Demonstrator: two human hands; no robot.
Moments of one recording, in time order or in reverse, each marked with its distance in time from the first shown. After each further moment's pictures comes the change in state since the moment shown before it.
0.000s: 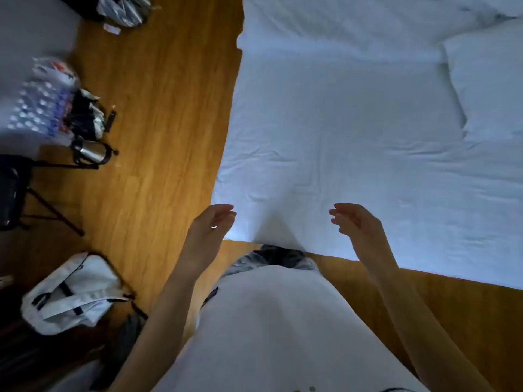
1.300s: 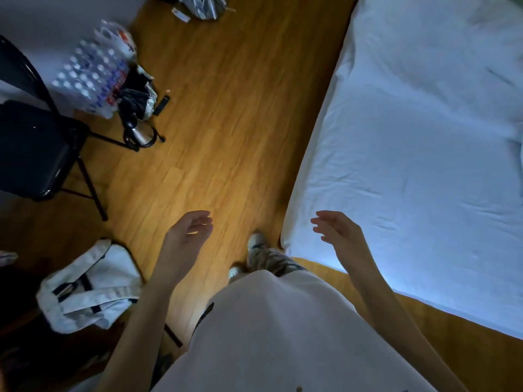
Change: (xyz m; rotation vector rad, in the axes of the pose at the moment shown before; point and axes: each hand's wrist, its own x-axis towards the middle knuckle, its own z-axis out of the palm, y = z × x) left_hand 0.043 -0.183 -0.414 -0.151 0.159 0.028; right_hand -0.041 -0.089 0.441 -0.145 -0.117 -0.019
